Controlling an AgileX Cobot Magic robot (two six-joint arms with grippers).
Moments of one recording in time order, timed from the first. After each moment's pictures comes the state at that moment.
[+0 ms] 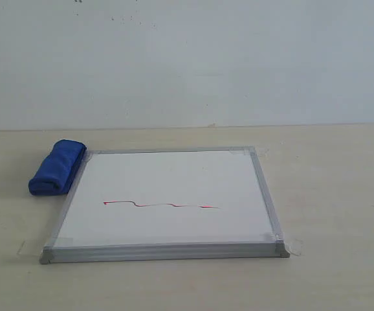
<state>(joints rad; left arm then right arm) 0.07 0.00 0.00 0.00 0.31 -0.08 0.05 0.01 0.00 0.03 0.36 0.00</state>
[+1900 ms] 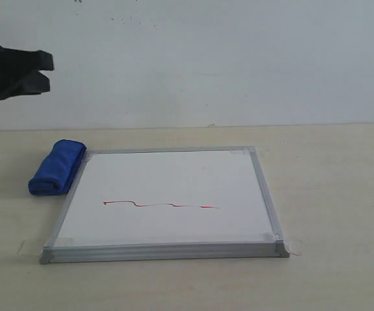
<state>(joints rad) 0.07 1.59 -1.18 -0.76 0.39 0.56 0.05 0.01 0.00 0.03 0.36 0.00</state>
